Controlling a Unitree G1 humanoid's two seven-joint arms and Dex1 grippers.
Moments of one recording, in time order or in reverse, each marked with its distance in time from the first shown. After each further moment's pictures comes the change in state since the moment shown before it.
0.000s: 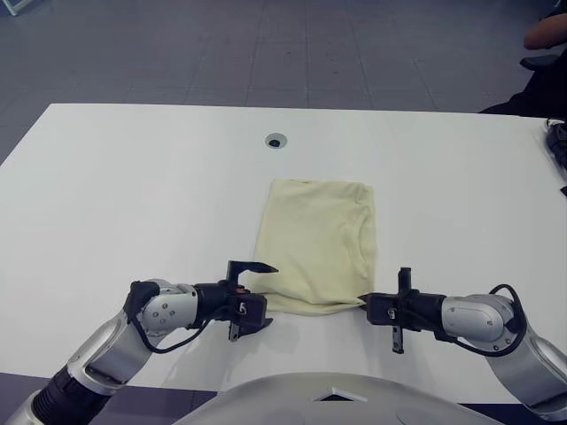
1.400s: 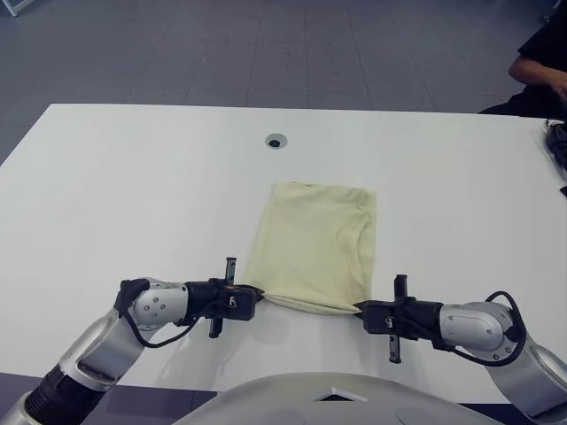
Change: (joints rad) left arm 0.044 0.037 0.126 -0.008 -0.173 0.014 -0.053; right arm 0.029 -0.024 -0.049 -0.033 0.070 -0.069 0.035
